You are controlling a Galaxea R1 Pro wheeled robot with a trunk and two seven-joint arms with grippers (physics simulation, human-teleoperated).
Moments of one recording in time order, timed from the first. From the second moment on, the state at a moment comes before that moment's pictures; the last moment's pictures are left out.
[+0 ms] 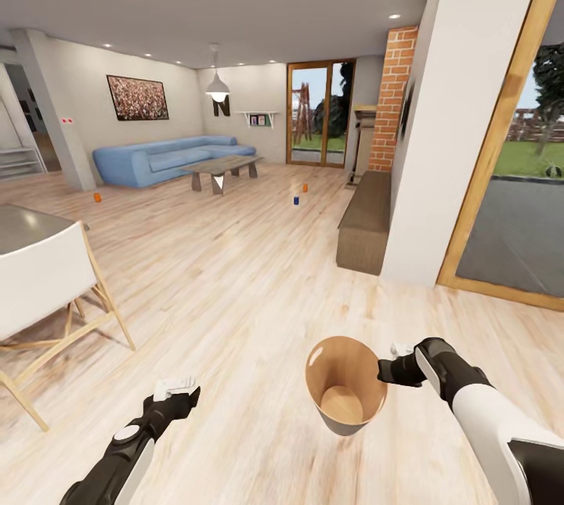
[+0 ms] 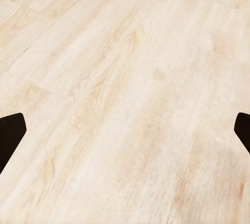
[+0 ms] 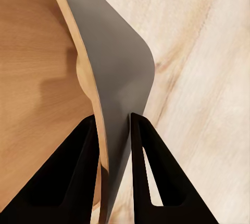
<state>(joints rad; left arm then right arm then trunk) -0.35 0.08 -0.01 -0.84 0.16 0.14 -0.04 -0.84 -0.15 -0.12 -0.38 0.09 0.76 0.37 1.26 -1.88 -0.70</state>
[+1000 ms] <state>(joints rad) -0.35 0.08 -0.01 -0.84 0.15 0.14 -0.04 -0.84 -0.14 -0.12 -0.38 0.09 0.76 0.37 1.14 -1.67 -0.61</state>
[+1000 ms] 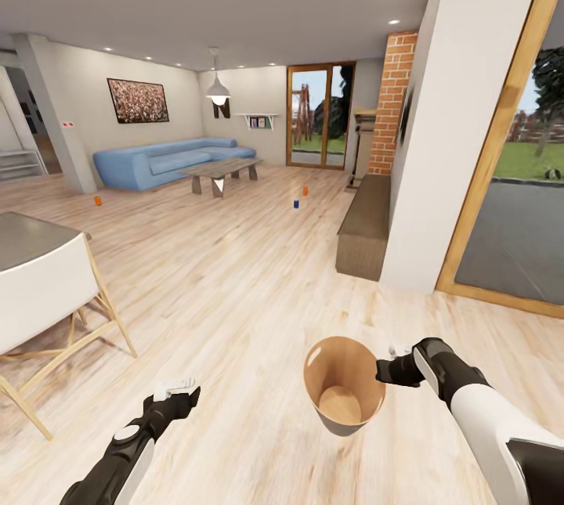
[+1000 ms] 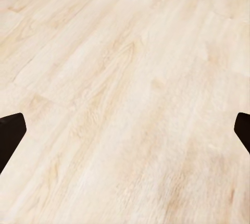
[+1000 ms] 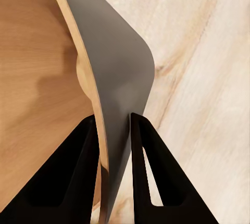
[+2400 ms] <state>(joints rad) -0.35 0.08 -0.01 -0.84 0.15 0.13 -0.04 -0.84 -0.14 -0.12 -0.38 0.09 0.76 0.38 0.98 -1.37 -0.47</state>
